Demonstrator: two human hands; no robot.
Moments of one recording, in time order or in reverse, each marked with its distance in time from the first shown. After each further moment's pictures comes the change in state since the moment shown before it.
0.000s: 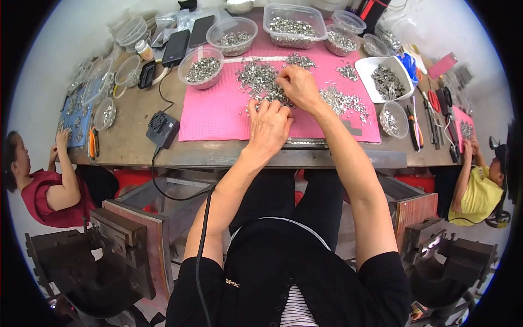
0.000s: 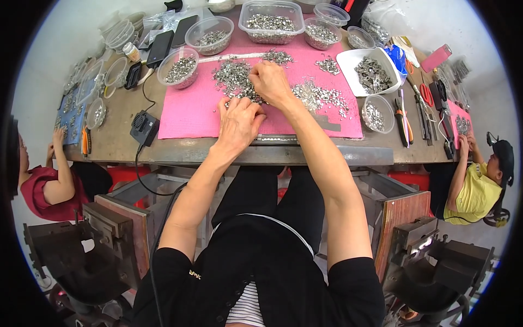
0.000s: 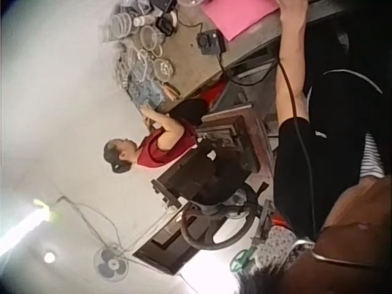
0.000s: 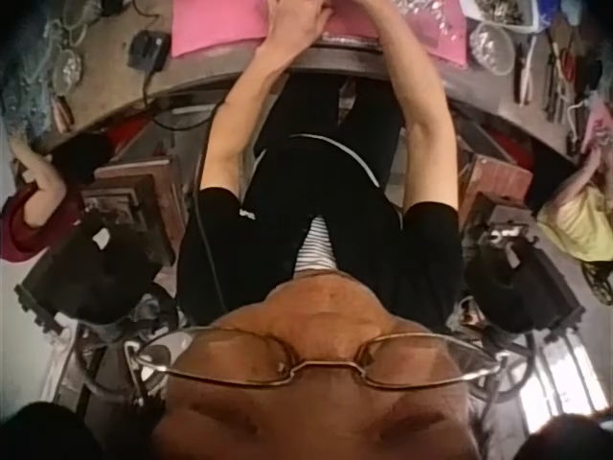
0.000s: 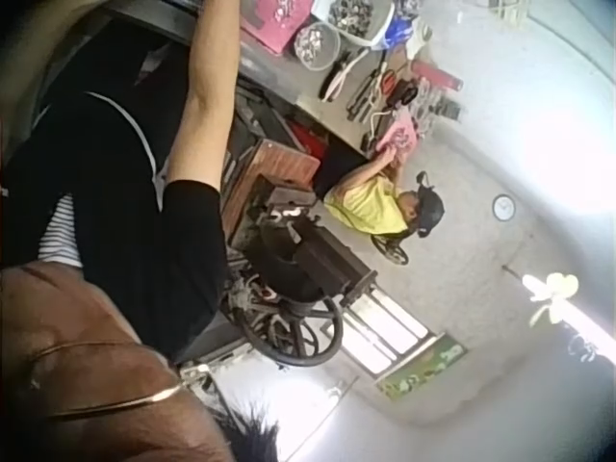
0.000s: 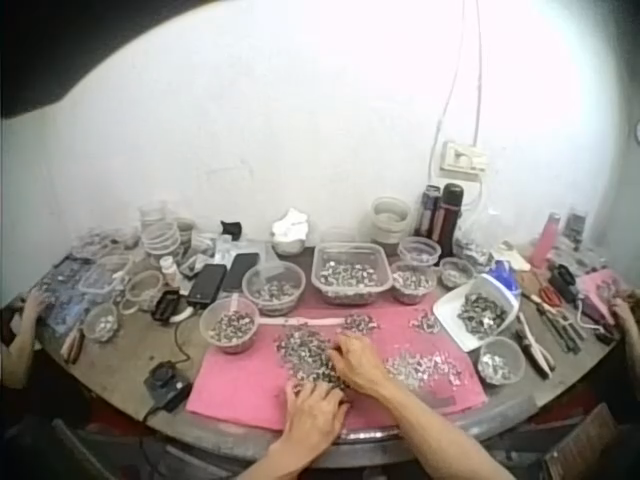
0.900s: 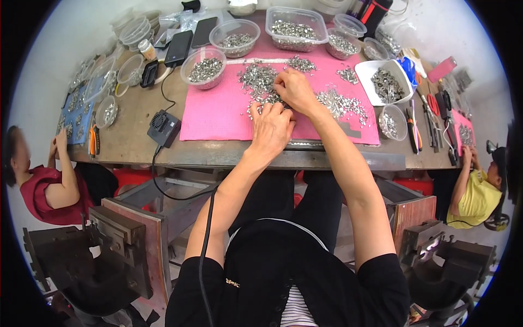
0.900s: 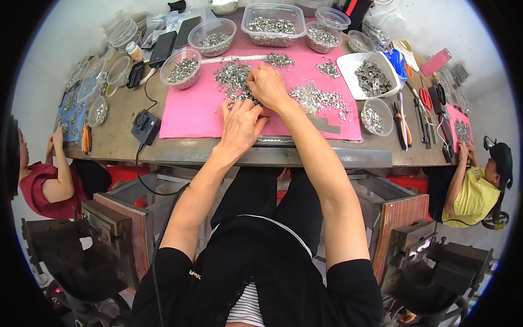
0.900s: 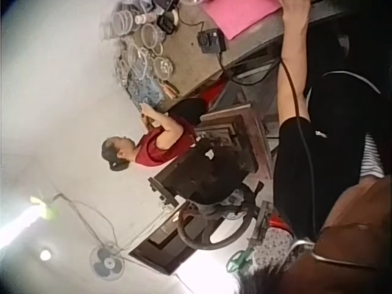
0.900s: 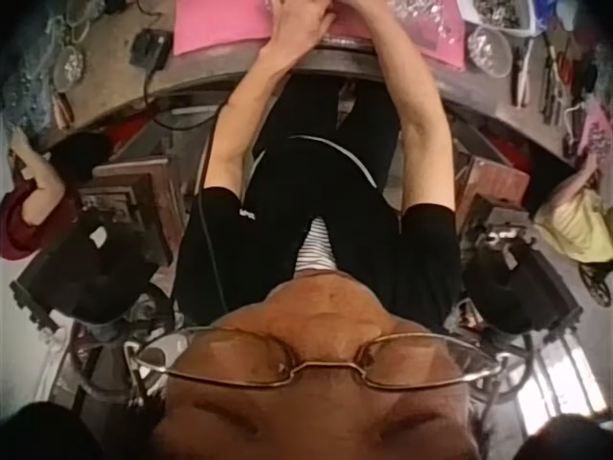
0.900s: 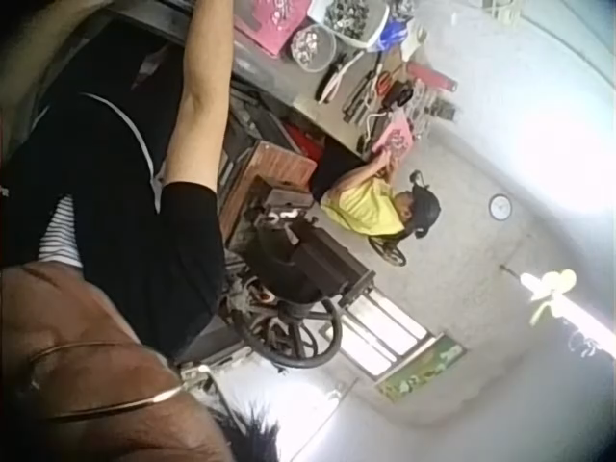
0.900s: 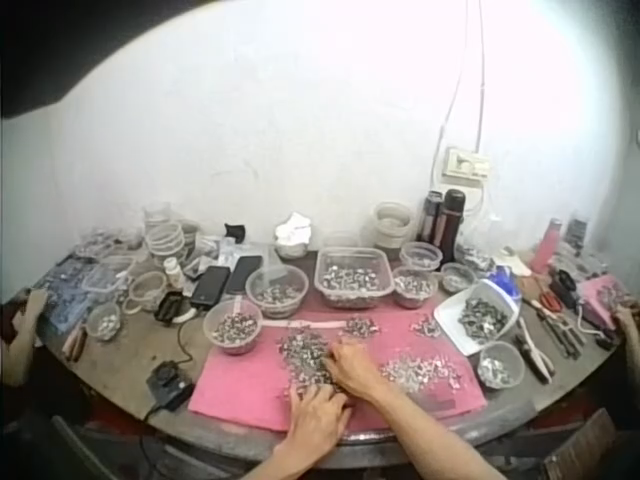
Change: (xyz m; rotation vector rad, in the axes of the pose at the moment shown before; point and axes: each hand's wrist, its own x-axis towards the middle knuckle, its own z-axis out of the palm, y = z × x) left_hand -0.001 0.002 0.004 -0.021 0.006 -0.009; right_hand 0.002 0.003 0.012 -0.094 -0.019 -0.063
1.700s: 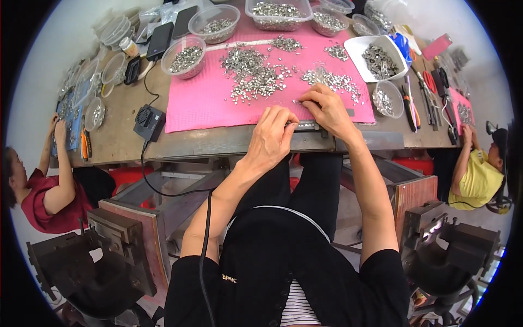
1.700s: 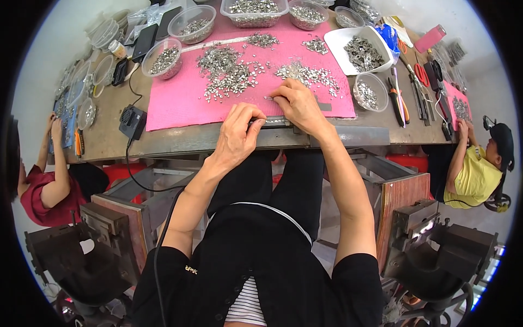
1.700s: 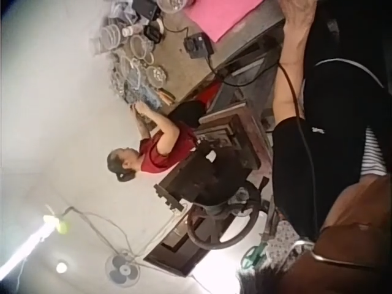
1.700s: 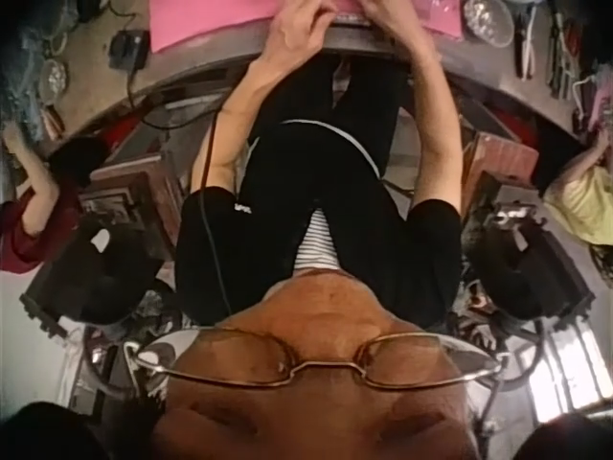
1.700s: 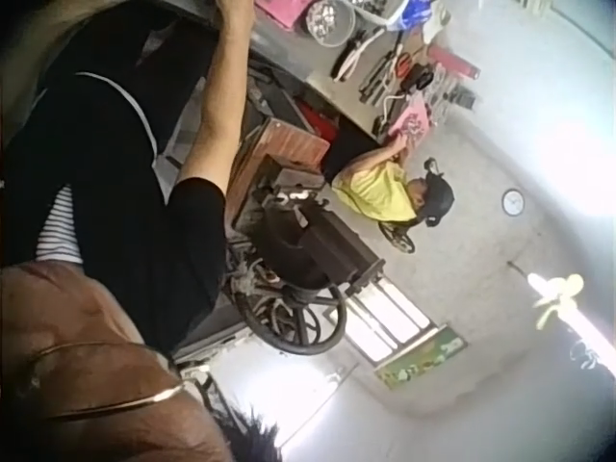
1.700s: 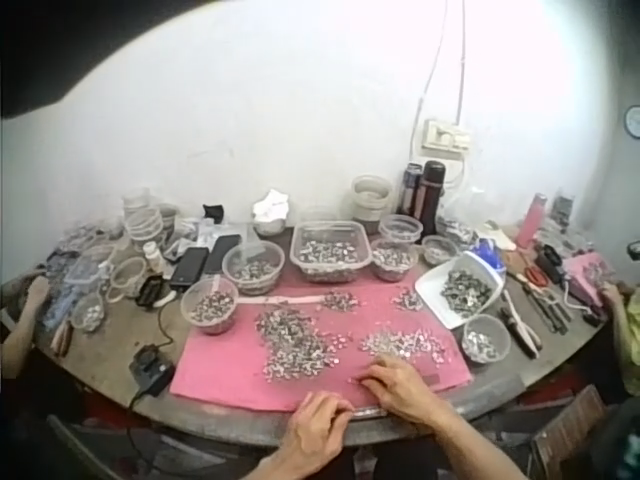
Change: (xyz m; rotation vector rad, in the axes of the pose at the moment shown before) left_hand -0.028 0.042 -0.016 -0.488 0.009 0.027; right_hand -0.117 -0.004 -0.084 0.149 -0.052 0.054
